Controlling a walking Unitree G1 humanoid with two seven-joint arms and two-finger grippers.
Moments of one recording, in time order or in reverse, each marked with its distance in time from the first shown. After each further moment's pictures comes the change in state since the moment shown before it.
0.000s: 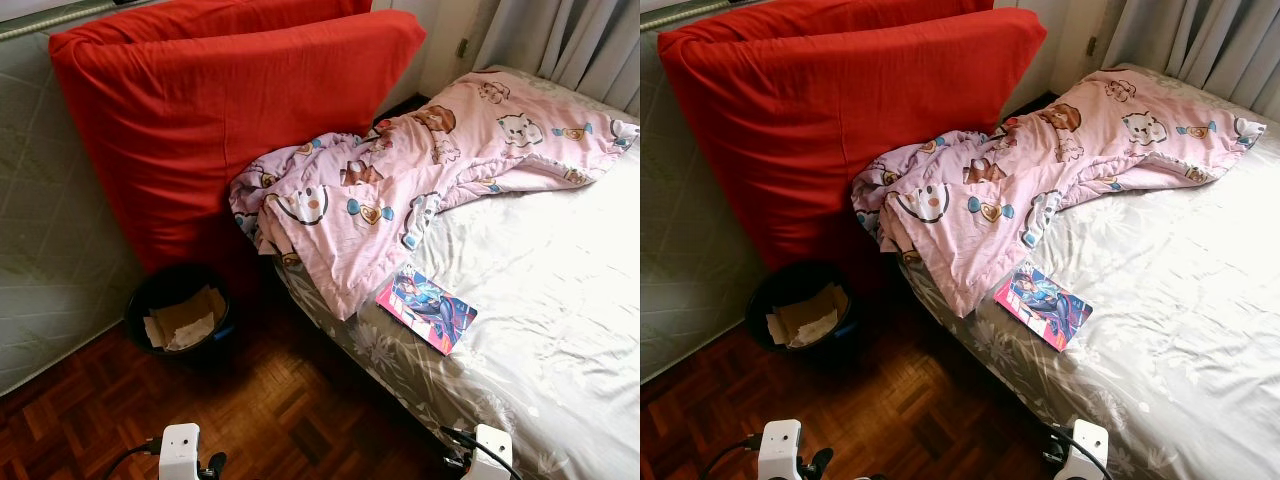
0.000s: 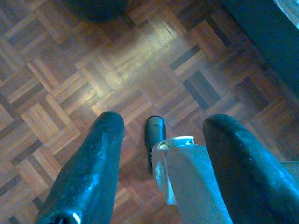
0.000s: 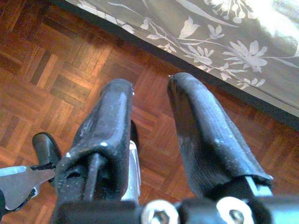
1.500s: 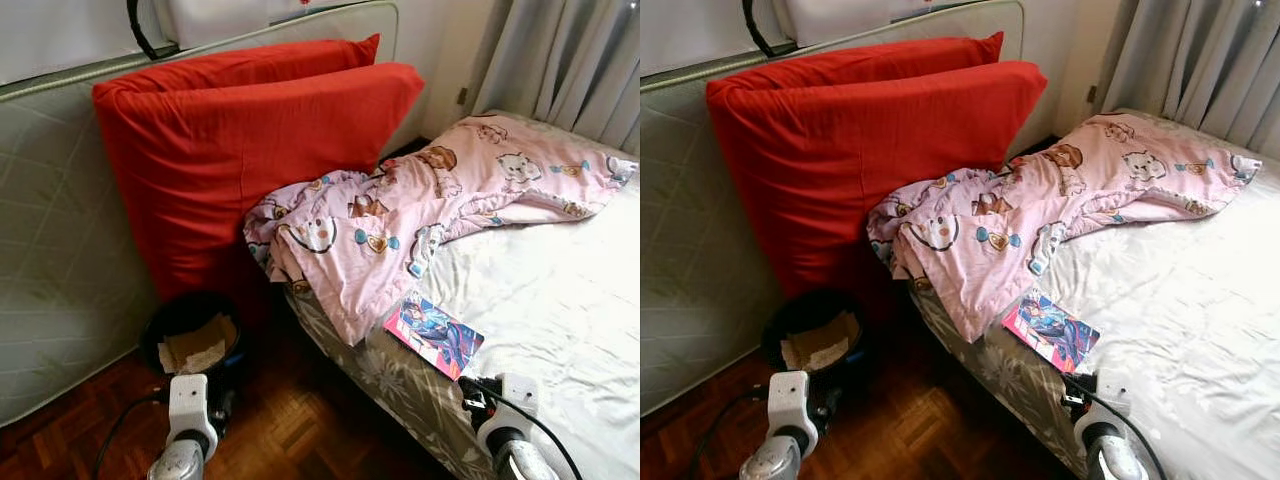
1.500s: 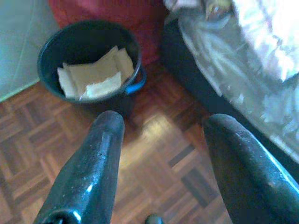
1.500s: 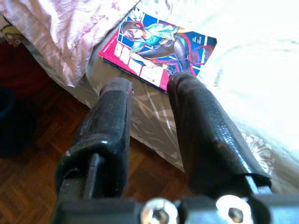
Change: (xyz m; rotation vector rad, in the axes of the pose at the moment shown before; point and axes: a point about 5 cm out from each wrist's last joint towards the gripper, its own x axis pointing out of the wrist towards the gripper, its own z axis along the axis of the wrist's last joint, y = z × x) left arm 0.012 -0.018 0.069 -0.010 -0.326 -0.012; right arm 0.004 -0.009 0.078 -0.047 -0.367 0.157
